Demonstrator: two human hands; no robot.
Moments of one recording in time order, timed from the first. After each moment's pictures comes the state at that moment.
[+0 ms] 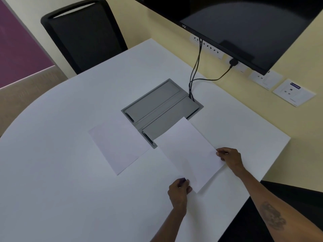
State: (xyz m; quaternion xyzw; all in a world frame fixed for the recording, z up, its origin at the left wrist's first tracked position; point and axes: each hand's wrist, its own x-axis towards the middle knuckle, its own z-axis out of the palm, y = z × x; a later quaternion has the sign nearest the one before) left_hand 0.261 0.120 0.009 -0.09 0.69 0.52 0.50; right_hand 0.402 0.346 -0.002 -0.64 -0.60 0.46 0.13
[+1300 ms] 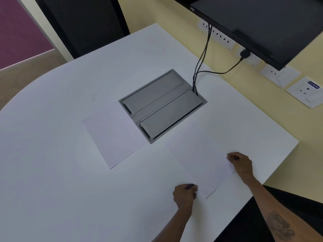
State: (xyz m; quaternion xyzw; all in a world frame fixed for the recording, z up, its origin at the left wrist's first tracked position) left_hand 0.301 0.147 -0.012 -0.08 0.76 0.39 0.52; right_hand 0.453 0.369 -0.047 -0.68 -0.60 0.40 0.11
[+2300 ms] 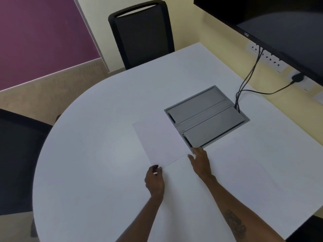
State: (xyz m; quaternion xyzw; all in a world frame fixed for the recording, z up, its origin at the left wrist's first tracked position) left_hand 0.058 0.033 0.007 -0.09 0.84 0.46 0.27; right_hand 0.144 0.208 -0.033 -0.46 -0.81 0.35 0.07
